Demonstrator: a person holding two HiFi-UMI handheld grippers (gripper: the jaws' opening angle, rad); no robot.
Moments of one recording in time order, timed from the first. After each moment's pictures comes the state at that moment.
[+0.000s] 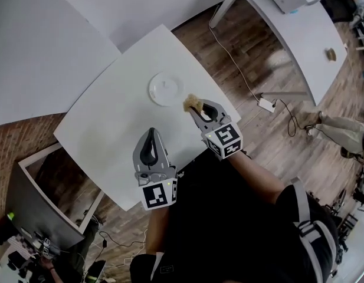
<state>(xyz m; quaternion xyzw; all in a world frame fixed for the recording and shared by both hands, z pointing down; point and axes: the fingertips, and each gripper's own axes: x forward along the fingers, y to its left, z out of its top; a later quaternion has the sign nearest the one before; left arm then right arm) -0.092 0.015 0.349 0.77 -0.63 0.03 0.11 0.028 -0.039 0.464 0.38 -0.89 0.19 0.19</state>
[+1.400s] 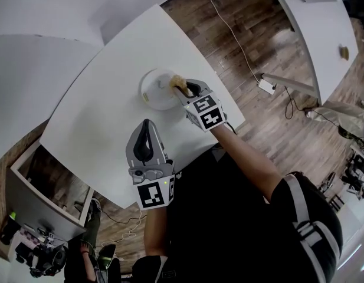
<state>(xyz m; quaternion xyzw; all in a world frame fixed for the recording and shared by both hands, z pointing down) -0.090 -0.078 0.417 0.77 -0.62 0.06 0.16 0.004 -0.125 0.622 0.34 -0.83 0.30 0.33</state>
